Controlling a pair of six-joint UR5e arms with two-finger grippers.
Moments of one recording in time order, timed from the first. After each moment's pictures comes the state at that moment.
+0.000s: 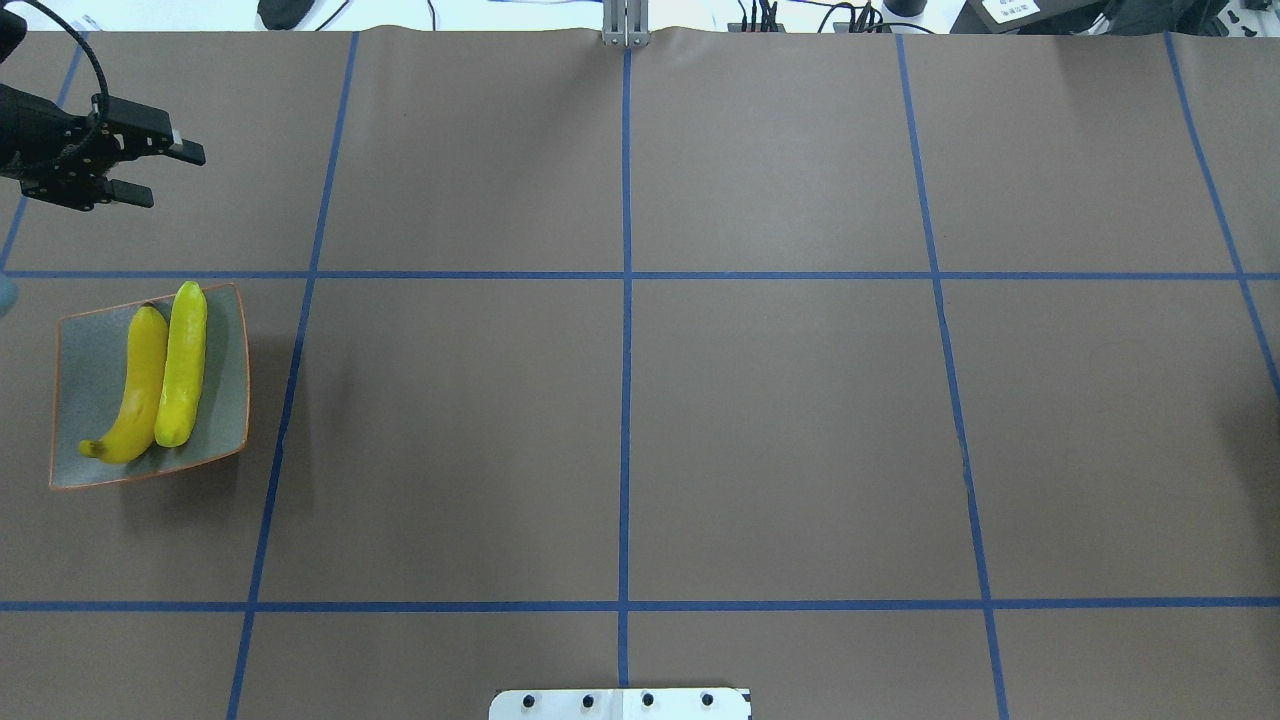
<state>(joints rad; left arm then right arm) -1.16 -1.83 -1.46 -2.59 -2.38 -1.38 1.44 -1.80 1.53 -1.60 2.13 -0.34</state>
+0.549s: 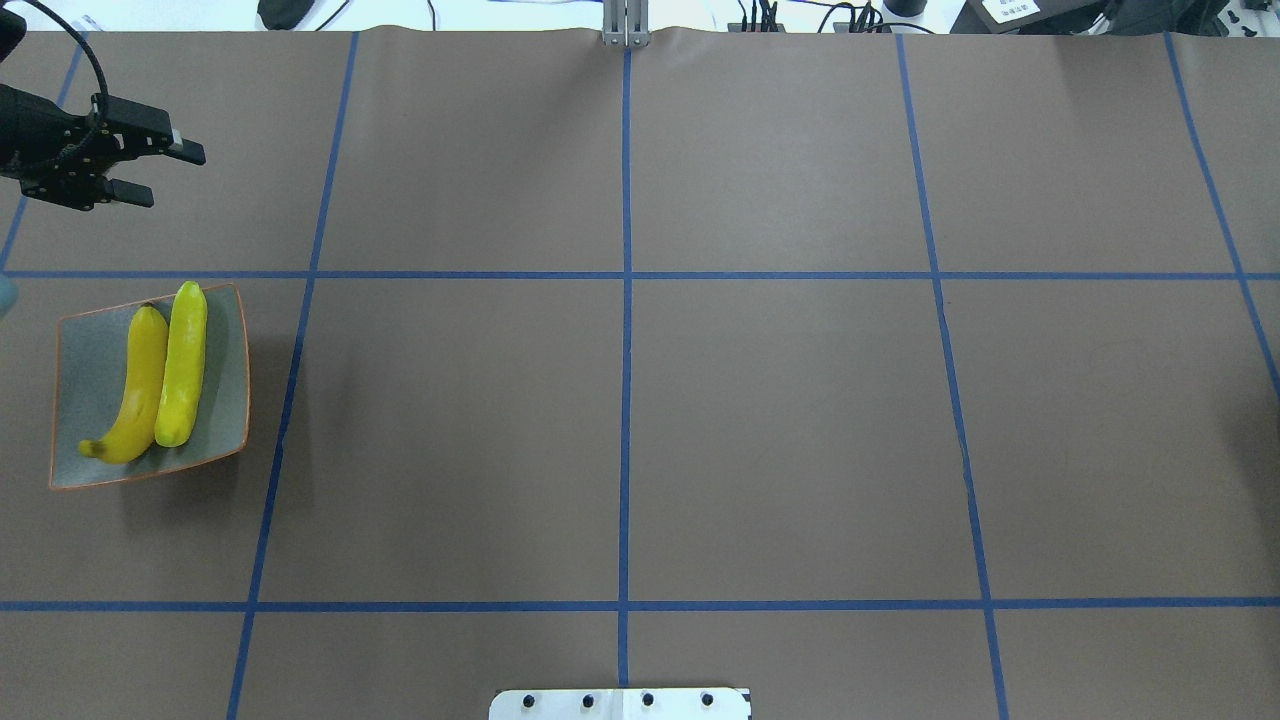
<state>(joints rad) -1.16 -1.82 -1.47 -2.59 -2.38 -1.38 1.44 -1.79 1.52 -1.60 2.13 -0.35</state>
